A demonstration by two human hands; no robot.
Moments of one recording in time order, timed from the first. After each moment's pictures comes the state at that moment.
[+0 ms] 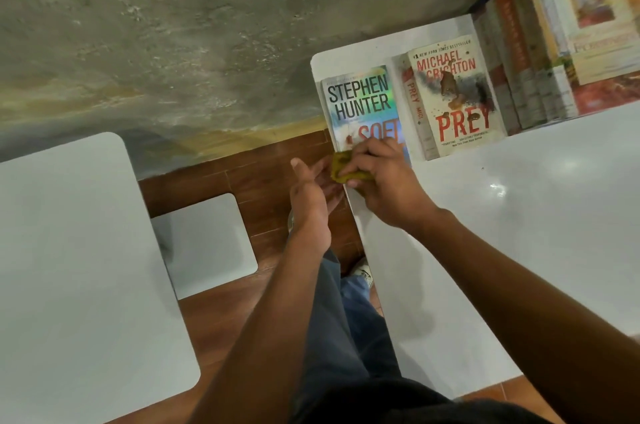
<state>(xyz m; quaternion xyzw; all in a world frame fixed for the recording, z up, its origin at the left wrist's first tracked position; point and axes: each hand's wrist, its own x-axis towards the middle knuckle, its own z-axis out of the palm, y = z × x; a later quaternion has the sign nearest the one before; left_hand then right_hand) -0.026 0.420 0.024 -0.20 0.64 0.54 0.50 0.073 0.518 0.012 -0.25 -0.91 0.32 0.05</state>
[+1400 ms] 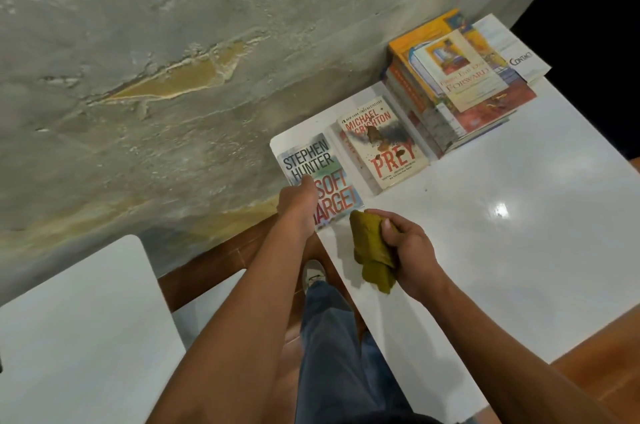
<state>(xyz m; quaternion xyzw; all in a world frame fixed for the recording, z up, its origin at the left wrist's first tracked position) -0.029 0.497 0.062 -0.09 0.78 0.37 0.49 0.158 0.486 0.073 -0.56 -0.32 0.73 0.19</state>
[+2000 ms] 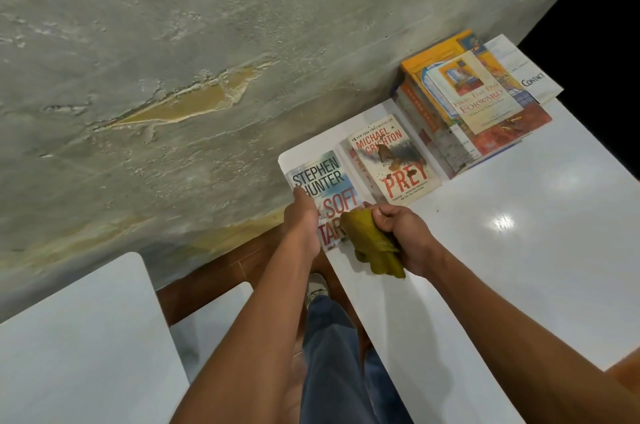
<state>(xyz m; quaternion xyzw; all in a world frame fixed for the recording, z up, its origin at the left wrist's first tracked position) -0.051 0.502 0.050 -0.12 0.74 0.41 0.51 0.115 0.545 0.079 -0.55 -0.34 0.75 0.07</state>
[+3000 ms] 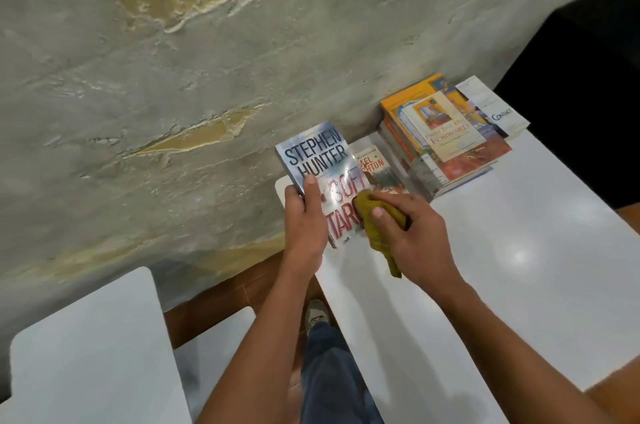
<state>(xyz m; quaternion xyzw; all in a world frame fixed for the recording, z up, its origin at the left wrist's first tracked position) -0.002 0.504 0.134 0.11 0.67 0.59 0.43 0.154 0.541 0.155 -0.51 -0.67 0.48 0.25</state>
